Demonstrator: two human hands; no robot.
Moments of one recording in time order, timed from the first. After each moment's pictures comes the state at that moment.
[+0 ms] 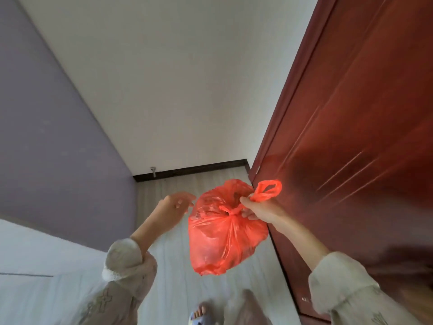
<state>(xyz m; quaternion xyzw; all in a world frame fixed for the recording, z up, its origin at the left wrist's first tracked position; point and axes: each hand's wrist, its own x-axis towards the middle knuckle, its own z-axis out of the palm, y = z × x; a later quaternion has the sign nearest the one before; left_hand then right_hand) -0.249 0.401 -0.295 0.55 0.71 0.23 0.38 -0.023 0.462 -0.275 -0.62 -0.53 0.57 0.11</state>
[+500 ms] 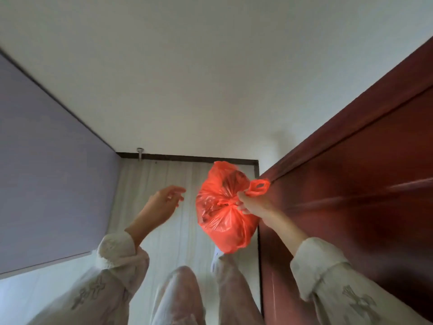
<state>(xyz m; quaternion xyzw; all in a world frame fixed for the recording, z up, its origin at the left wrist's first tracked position) -0.262 0.687 -0.433 0.37 0.78 0.25 0.45 -0.059 0.803 -0.441 -0.67 -0.47 0.58 -0.01</state>
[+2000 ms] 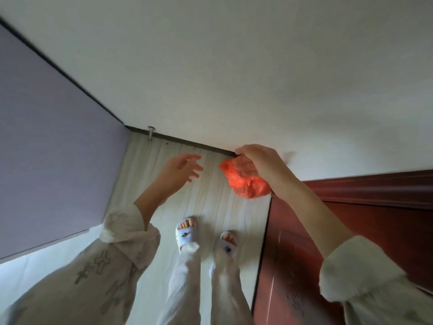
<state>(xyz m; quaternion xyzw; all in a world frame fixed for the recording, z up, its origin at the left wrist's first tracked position) -0.337 0.799 -0.477 0.25 0.75 0.35 0.50 -0.198 0.931 -0.433 -0.56 -0.46 0.69 0.02</state>
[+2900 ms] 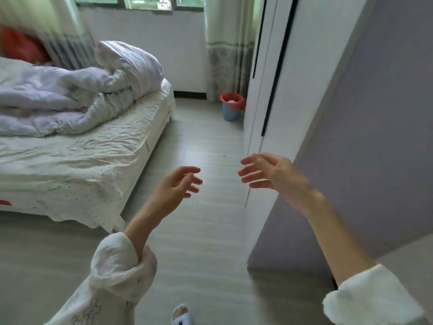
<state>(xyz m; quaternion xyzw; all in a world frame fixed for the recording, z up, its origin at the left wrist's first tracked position) -0.291 0.182 -0.169 -0.19 0.77 0.59 -0.12 -0.407 0.371 -0.119 0.23 -0.74 0.57 -0.28</state>
